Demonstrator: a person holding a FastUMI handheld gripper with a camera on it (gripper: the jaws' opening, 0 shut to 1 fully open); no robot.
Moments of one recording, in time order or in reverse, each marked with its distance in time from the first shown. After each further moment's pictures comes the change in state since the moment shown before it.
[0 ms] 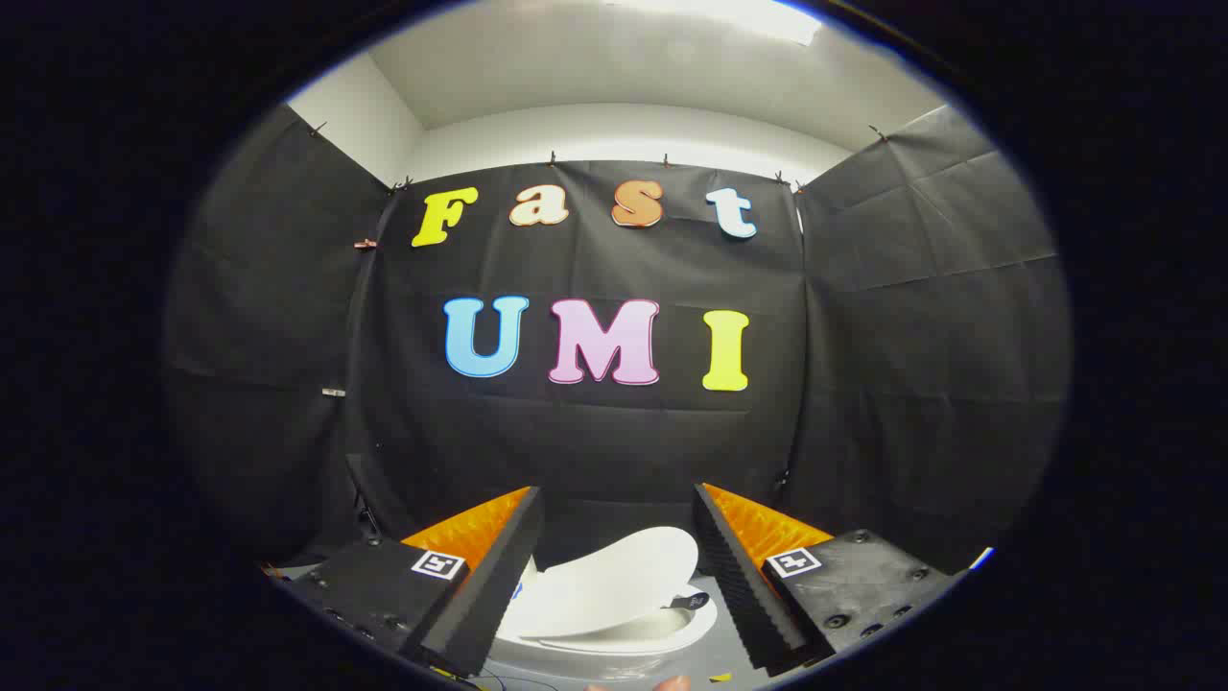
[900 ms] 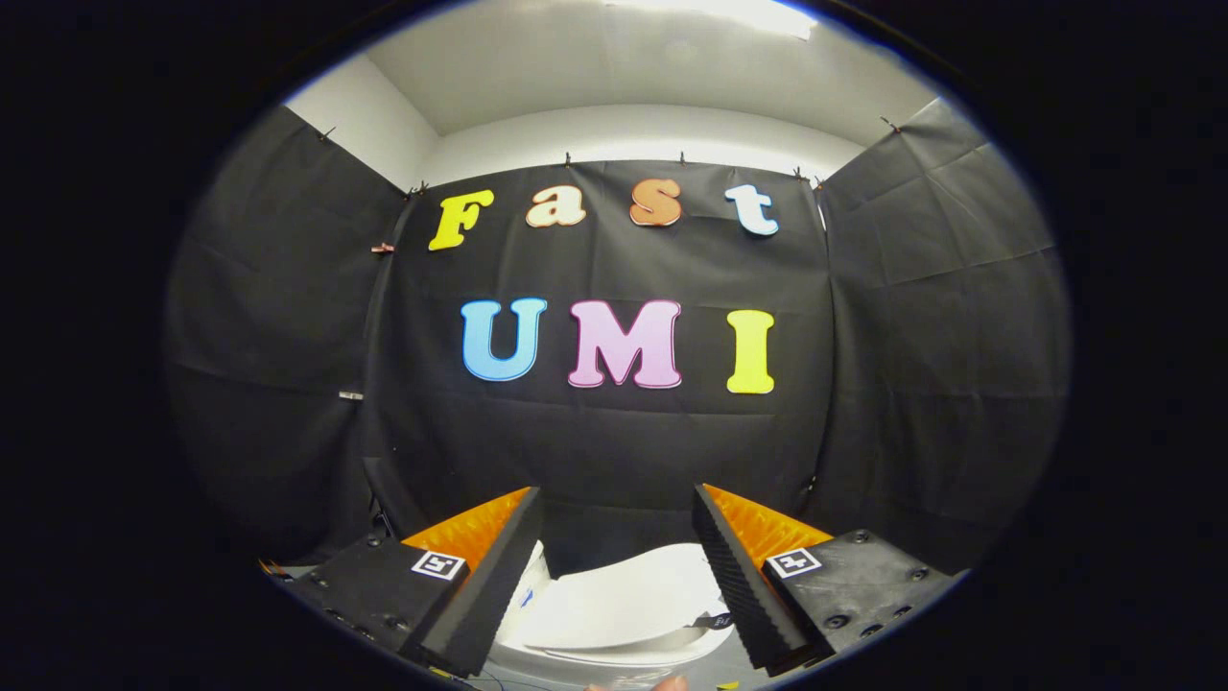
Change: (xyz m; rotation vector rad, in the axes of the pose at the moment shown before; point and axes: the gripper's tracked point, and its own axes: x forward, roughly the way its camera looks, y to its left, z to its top) arm 0.030 -0.008 -0.019 0.010 0.015 0.077
